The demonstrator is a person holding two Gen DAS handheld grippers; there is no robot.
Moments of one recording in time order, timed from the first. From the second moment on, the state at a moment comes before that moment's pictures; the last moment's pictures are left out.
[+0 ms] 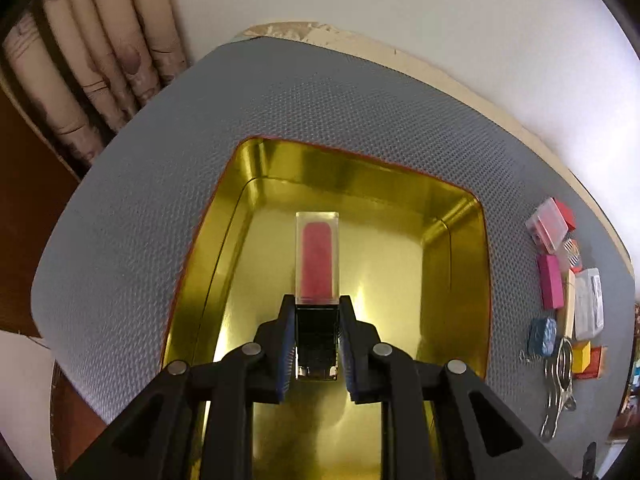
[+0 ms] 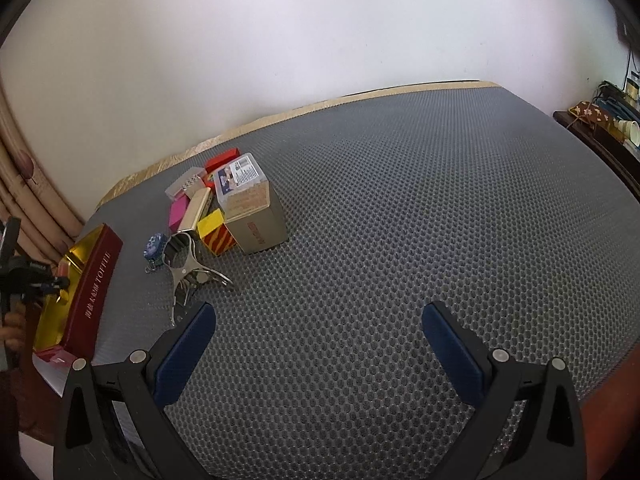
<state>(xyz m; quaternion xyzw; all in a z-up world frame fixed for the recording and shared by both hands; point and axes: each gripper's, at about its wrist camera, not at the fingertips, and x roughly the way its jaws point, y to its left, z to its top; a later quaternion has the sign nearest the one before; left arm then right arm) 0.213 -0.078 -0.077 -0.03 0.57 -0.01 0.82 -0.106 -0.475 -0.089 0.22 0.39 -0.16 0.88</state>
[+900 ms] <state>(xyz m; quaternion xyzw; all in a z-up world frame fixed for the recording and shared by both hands) 0.121 -0.063 -0.011 -0.12 0.50 -0.02 0.86 -0.016 -0.481 -0.080 0.17 0.43 -0.08 0.88</state>
